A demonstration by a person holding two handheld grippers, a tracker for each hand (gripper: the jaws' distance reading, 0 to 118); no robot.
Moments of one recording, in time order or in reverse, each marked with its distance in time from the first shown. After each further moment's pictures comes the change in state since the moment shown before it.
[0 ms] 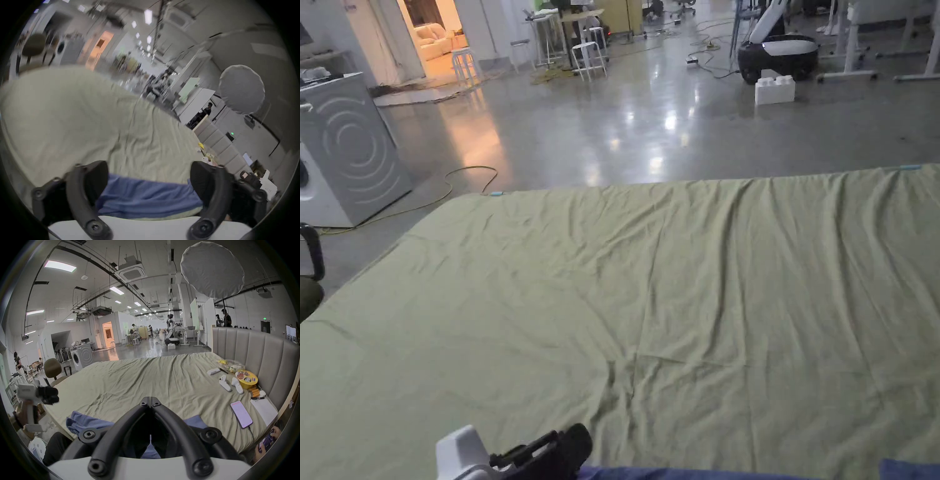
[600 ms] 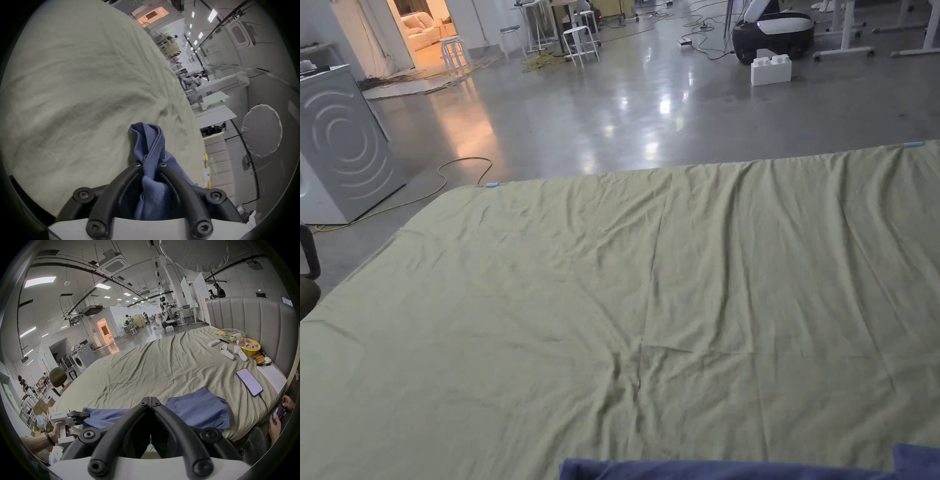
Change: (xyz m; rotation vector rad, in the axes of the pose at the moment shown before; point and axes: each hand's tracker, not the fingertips) left arm -0.089 -0.059 -0.068 -0.101 0.105 0.427; right arm 0.016 -0.026 0.006 -0.135 0.029 -0.197
